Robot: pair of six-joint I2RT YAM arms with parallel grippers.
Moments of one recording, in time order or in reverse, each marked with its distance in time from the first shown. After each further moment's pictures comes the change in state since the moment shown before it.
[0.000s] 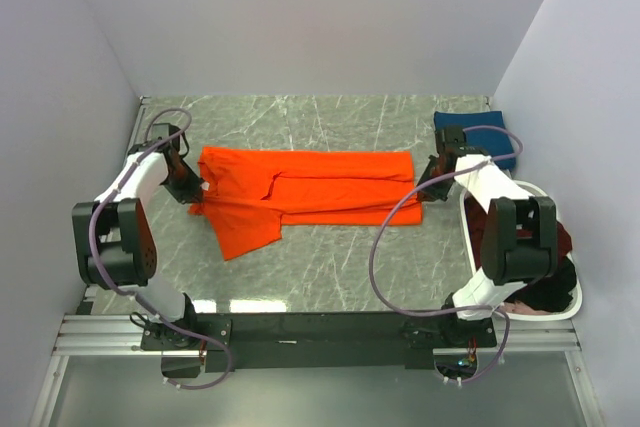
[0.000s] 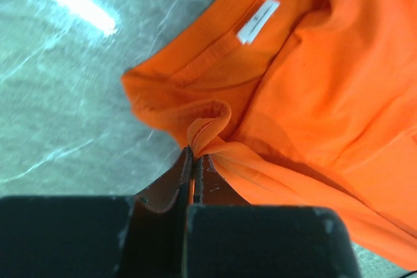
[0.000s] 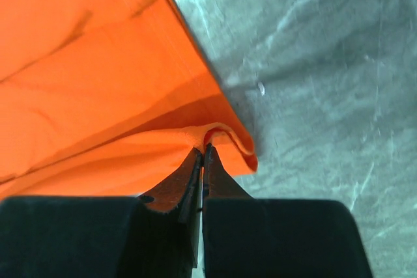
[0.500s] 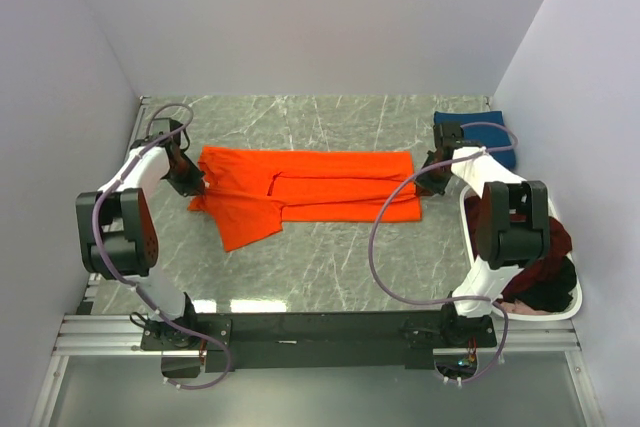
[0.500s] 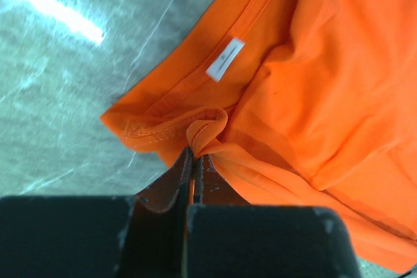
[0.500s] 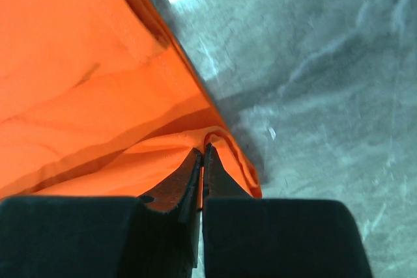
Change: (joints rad) left arm 0.003 0.082 0.053 0.060 0.019 0.000; right arm -0.014 0.122 0.077 0.032 -0.009 -0.004
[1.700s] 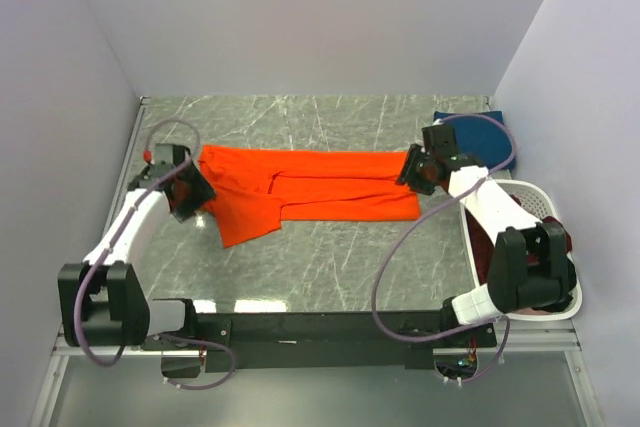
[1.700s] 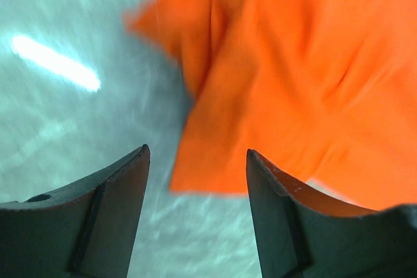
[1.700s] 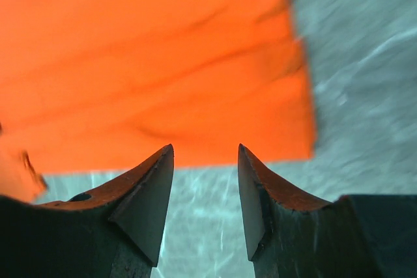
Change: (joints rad) left arm -0.079 -0.386 -0.267 0.093 -0.077 -0.010; right arm 0.129 -0.257 -0.105 0.104 0.006 -0.023
